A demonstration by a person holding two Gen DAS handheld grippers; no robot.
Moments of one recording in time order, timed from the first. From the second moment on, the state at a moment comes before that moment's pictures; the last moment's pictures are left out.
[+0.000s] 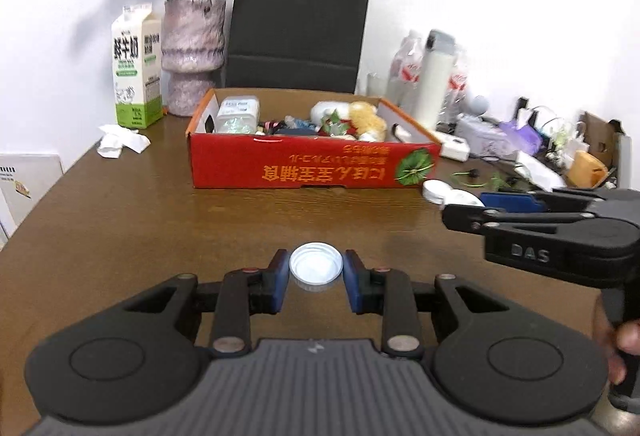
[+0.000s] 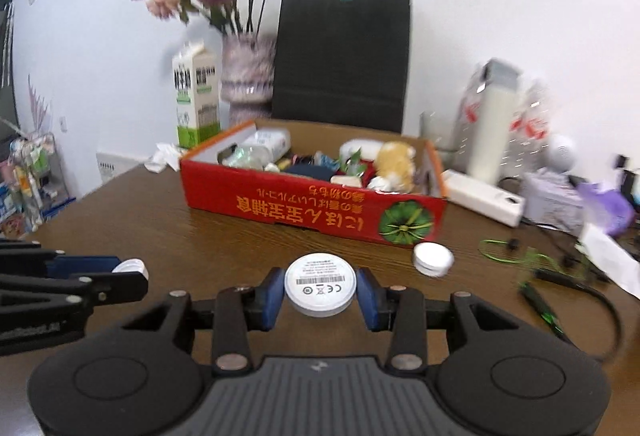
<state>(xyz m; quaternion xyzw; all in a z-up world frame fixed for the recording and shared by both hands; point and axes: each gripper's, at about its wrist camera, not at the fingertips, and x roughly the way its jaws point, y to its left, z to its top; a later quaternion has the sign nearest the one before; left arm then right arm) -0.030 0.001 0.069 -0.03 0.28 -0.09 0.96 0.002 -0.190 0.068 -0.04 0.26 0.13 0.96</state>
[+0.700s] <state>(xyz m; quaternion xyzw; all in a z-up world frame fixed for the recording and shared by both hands) -0.198 -0.018 0.098 0.00 0.19 -0.09 0.98 -0.196 -0.207 0.088 -0.01 0.18 0.09 0.98</state>
